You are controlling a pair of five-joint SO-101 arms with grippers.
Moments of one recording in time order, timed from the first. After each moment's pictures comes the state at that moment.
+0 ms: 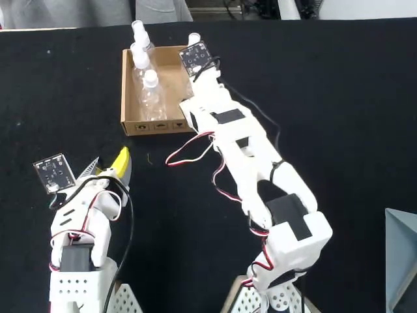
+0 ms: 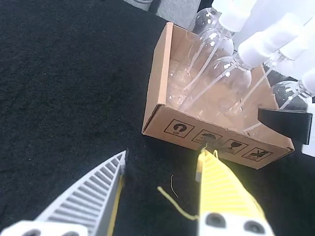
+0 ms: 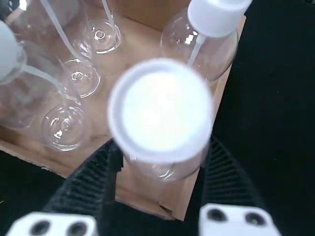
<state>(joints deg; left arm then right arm) -5.6 -103.7 96.1 38.6 20.4 -19.5 12.2 18.4 22.6 10.1</state>
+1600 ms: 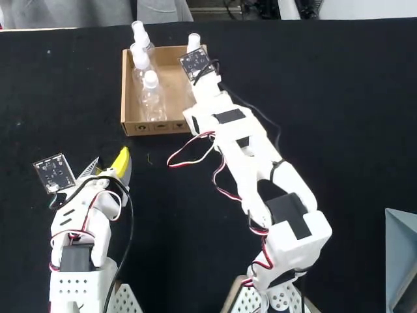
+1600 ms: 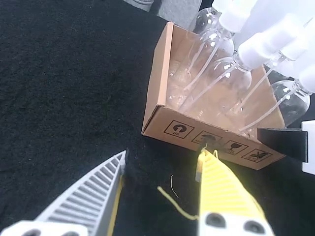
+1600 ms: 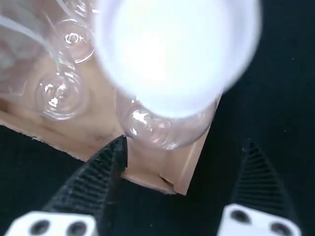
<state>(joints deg) -5.6 -103.7 96.1 38.6 20.4 -19.3 12.5 18.3 30.4 10.3</state>
